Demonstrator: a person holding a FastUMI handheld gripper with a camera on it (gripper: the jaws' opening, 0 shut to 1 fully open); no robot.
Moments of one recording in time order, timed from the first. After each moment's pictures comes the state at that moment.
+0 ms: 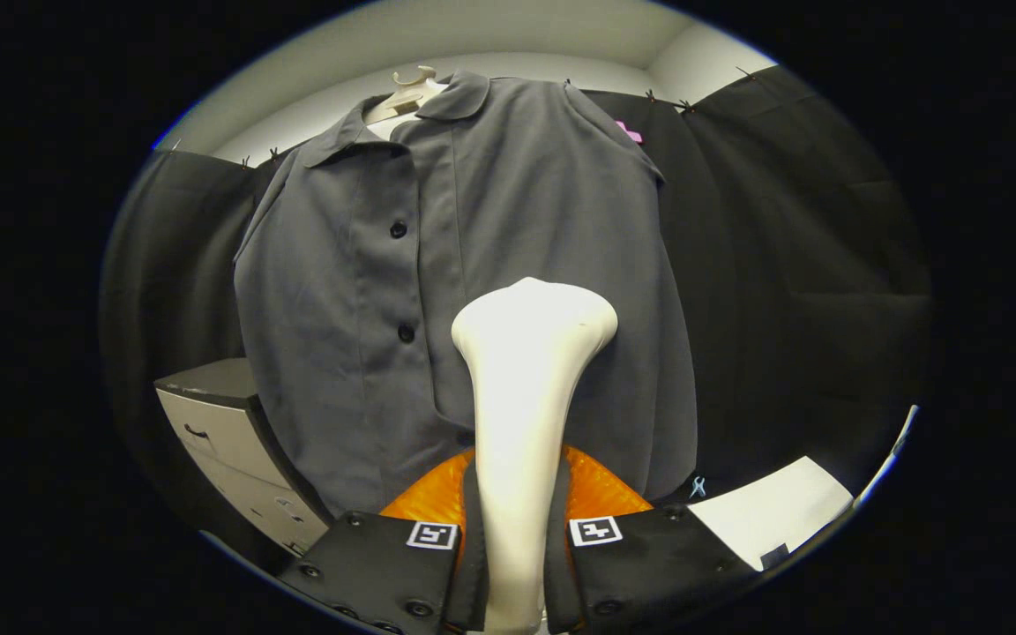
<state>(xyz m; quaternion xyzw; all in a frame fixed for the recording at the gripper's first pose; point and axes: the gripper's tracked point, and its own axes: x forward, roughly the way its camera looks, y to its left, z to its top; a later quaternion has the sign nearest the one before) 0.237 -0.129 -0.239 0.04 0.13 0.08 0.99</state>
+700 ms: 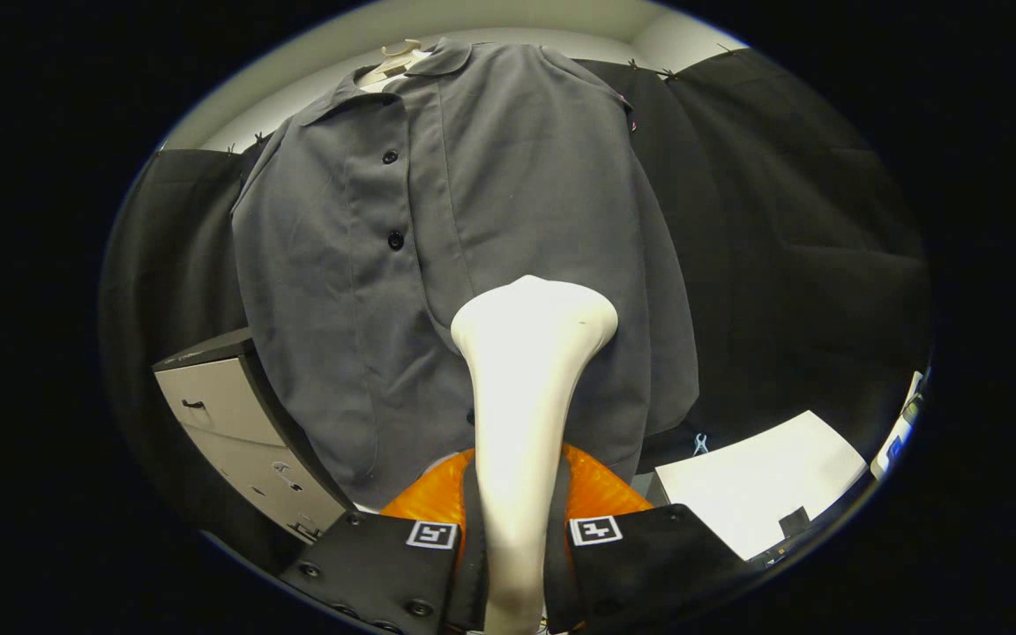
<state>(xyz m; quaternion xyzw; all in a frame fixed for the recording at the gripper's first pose) 0.198 -0.135 -0.297 0.06 0.20 0.07 0.98</state>
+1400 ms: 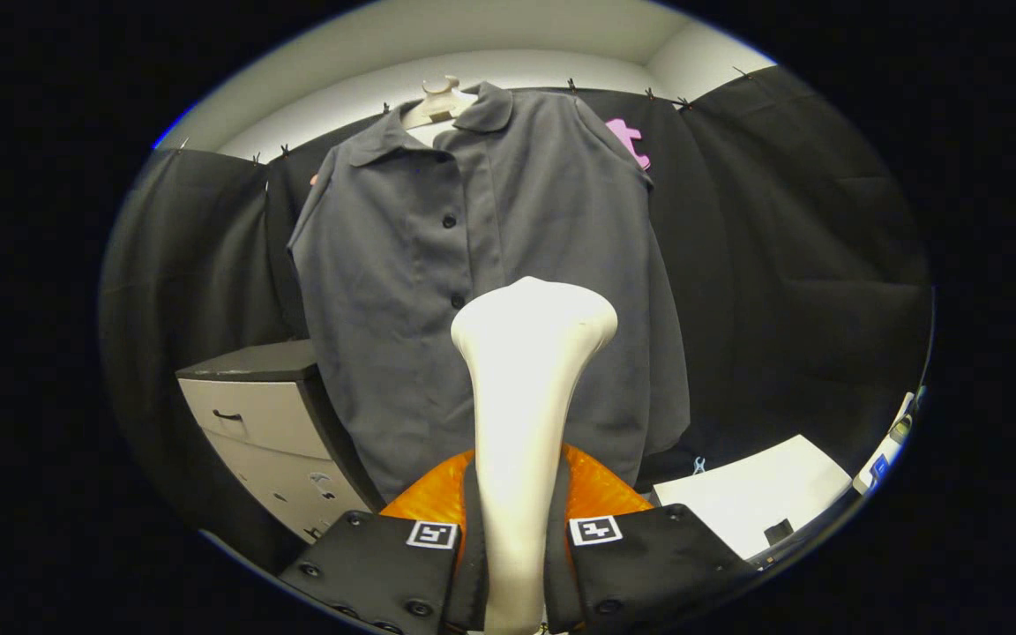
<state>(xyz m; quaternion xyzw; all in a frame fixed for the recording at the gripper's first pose) 0.148 -0.109 -0.216 0.05 0.13 0.09 0.99</state>
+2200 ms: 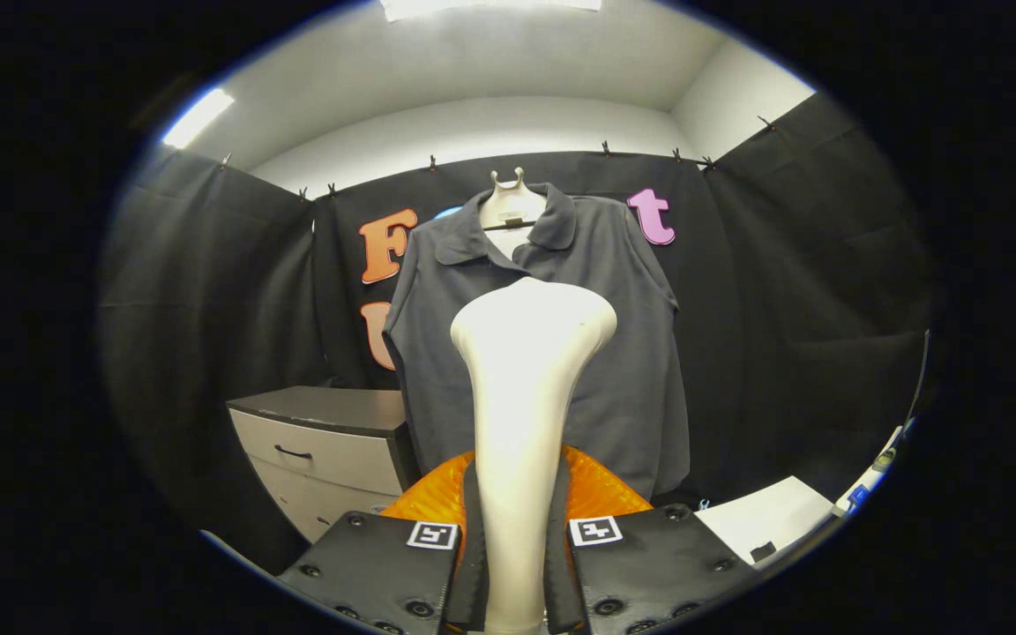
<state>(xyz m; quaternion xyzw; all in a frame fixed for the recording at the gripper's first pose) 0.063 -0.066 -0.100 0.03 0.05 0.13 0.99</state>
